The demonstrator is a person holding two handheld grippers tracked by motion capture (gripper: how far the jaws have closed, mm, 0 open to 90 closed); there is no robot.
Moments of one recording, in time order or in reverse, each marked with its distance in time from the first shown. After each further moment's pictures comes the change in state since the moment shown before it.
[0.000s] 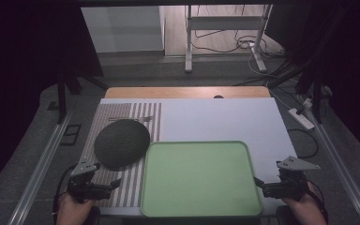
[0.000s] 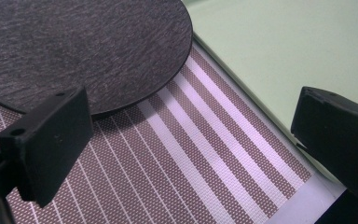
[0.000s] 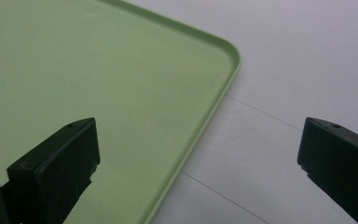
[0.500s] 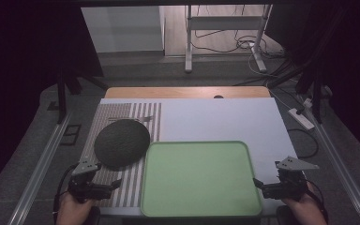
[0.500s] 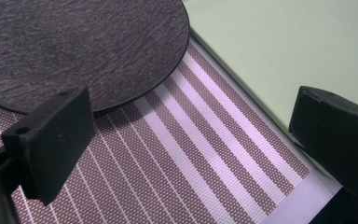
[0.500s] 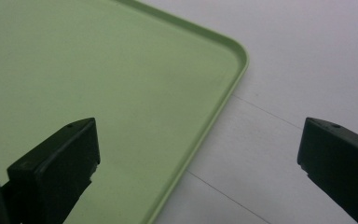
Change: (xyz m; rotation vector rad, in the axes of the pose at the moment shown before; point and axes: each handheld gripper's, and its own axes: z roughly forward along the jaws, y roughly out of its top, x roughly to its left) left arm 0.001 0.001 0.002 0.021 -0.015 0.003; right arm 0.001 0.000 0.001 0.009 0.021 -0.019
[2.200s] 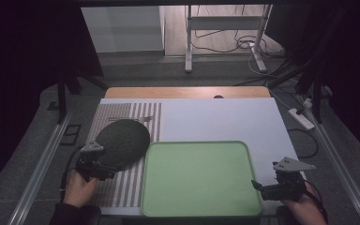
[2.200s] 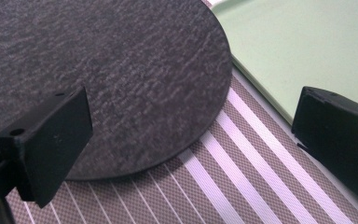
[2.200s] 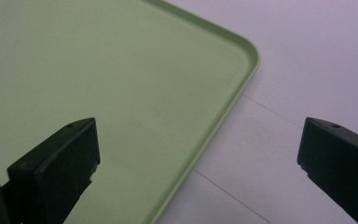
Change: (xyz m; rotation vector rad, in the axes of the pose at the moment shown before) left arm 0.040 0.035 0.035 0.047 -0.020 -0.003; right arm 0.003 0.001 0.002 0.016 0.022 -0.047
